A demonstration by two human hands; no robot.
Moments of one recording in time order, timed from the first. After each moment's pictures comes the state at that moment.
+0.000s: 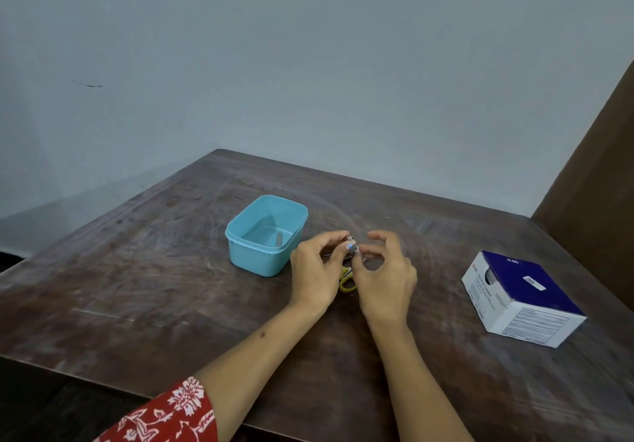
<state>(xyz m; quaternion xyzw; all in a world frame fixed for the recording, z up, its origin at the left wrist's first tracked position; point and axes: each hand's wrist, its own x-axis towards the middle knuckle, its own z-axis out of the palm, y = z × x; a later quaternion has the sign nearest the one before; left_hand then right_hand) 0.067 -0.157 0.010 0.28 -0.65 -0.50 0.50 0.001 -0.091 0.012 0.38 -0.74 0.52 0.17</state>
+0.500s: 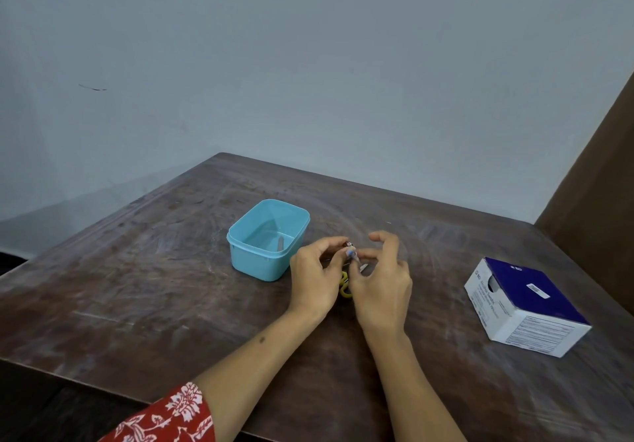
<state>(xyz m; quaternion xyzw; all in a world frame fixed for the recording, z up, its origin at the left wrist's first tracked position) 0.069 -0.158 0.008 0.28 -0.66 -0.48 0.50 0.006 -0.093 0.011 0.40 -0.75 0.49 0.20</state>
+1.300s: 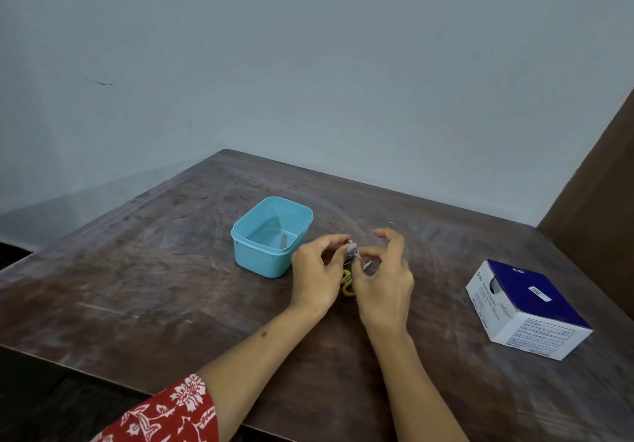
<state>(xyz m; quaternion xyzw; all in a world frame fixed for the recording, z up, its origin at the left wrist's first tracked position) 0.071 -0.159 0.009 0.28 -0.66 -0.48 0.51 0.008 -0.091 0.012 0.42 -0.74 0.50 0.19</state>
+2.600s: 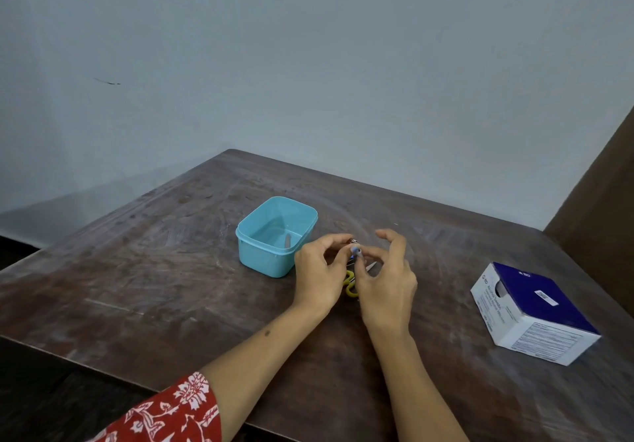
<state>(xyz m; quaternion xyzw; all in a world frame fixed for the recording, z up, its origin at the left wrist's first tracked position) 0.070 -0.162 0.007 0.28 -0.66 -0.47 0.51 0.010 -0.093 0.013 0.41 -0.74 0.50 0.19</state>
